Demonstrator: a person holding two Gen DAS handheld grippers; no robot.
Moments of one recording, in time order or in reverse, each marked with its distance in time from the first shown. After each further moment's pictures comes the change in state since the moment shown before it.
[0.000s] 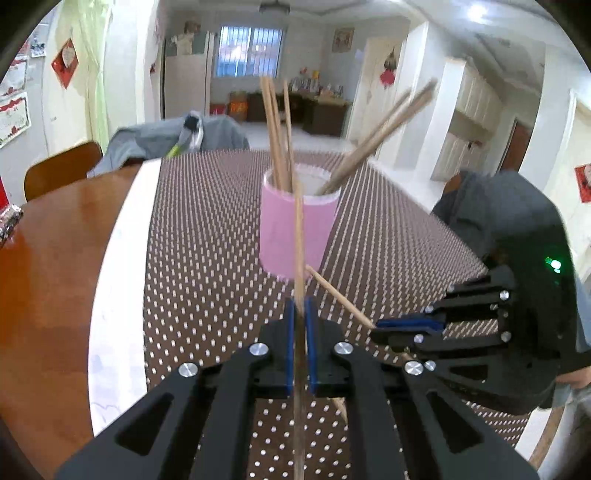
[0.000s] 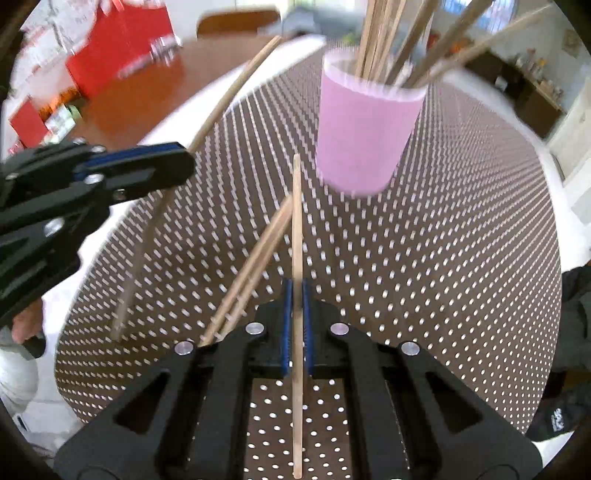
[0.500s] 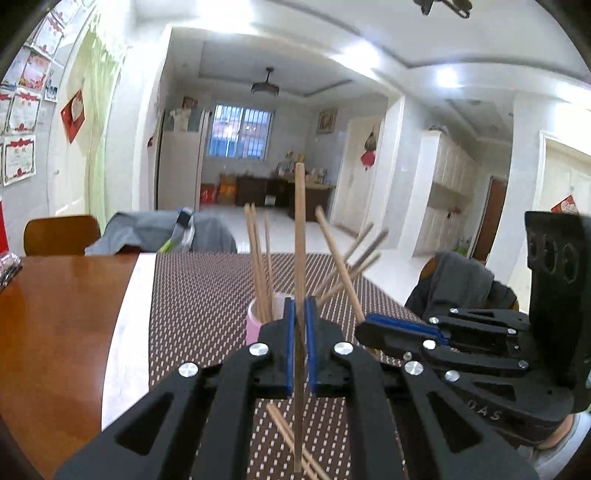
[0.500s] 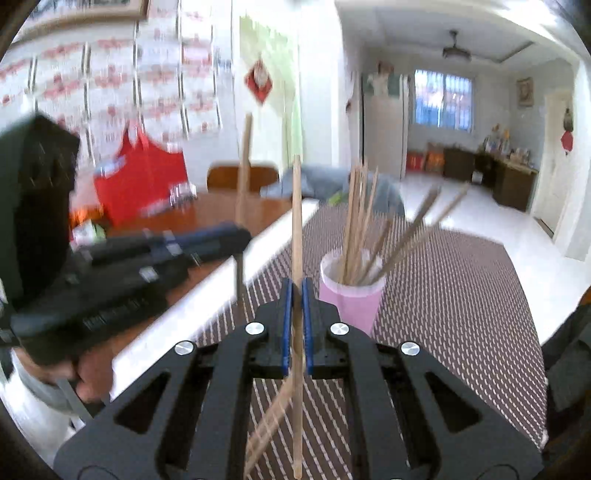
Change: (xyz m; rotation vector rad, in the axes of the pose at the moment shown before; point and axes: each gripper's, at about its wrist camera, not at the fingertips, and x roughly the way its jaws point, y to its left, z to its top) left arm -0.053 -0.016 0.046 0.017 -0.344 -0.053; right arm -0.097 0.012 0.022 0.052 -0.598 0.007
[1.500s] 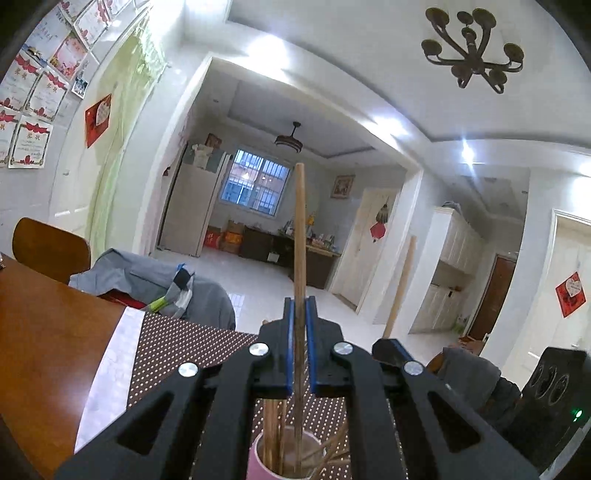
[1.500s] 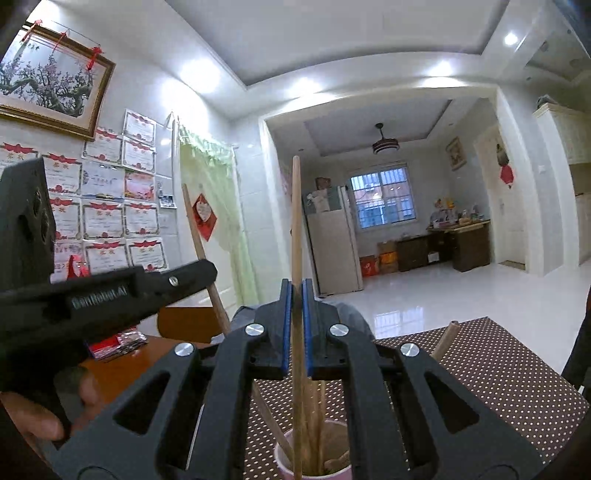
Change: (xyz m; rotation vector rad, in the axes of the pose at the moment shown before) left arm 0.066 0.051 0.080 -0.163 -0.245 -0.011; right arm 0.079 -0.028 0.022 0.147 -0.518 -0.195
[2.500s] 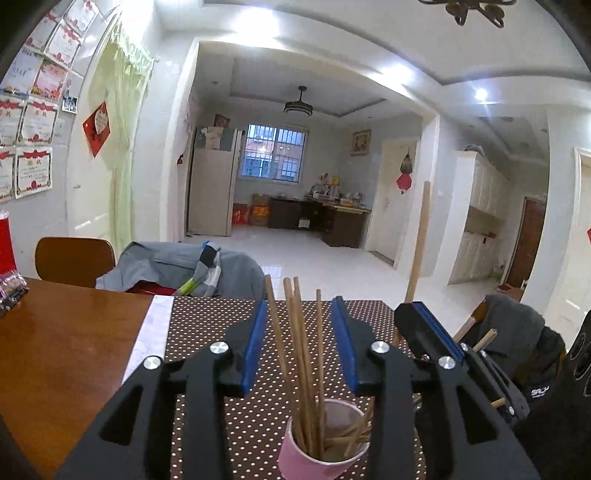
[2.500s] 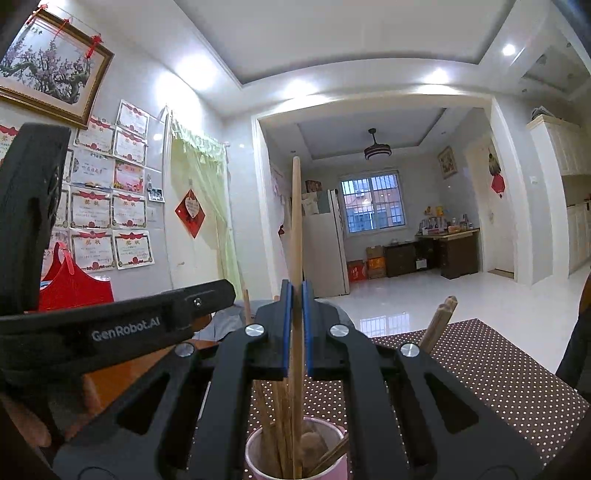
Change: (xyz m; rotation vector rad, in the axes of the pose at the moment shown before) left arm 0.028 -0.010 -0.019 0.154 0.158 0.153; right arm 0.008 0.001 -0.019 -0.033 -0.007 -0.048
